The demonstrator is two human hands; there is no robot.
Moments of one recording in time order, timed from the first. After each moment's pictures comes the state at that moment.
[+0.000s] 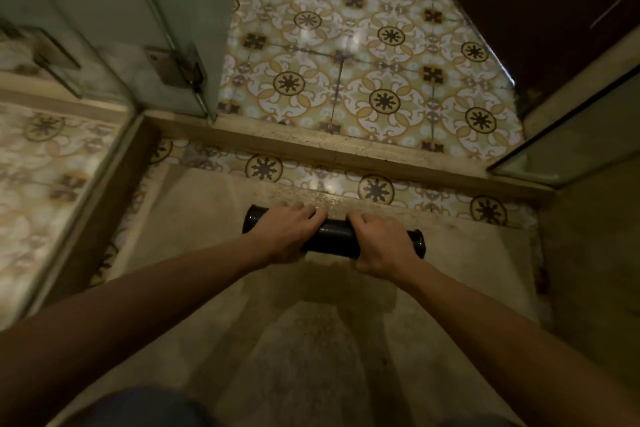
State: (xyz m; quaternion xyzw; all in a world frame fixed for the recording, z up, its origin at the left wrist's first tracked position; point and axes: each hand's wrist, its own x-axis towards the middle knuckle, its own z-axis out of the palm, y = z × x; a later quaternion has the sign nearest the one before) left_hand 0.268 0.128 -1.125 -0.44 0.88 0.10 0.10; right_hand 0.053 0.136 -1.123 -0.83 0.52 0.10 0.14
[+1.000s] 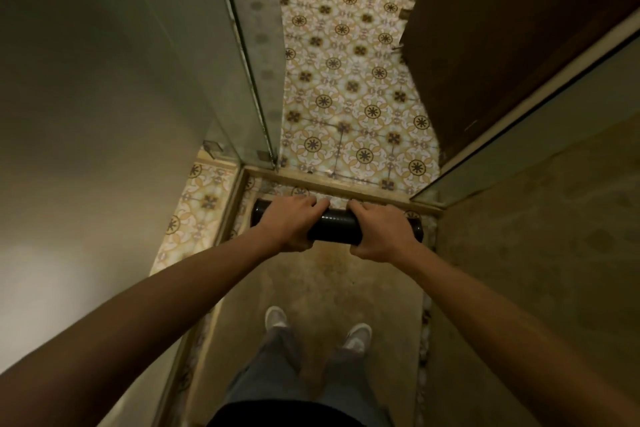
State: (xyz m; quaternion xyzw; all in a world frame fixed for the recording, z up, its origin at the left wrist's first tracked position) left_hand 0.312 0.238 -0.440 -0.49 0.86 0.12 0.09; right_hand 0.100 0.233 -0.438 -0.85 0.49 0.10 0.15
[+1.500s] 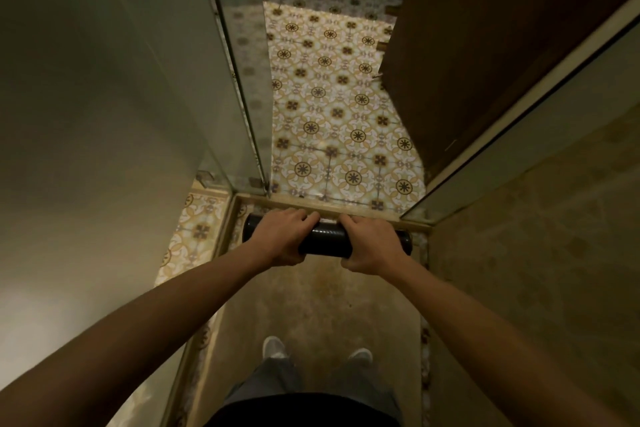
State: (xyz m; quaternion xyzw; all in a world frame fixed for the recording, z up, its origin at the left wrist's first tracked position) left_hand 0.332 0.223 -0.426 -0.47 0.88 0.10 0.08; right_hand 0.121 0.227 -0.419 -0.84 0.51 0.10 0.13
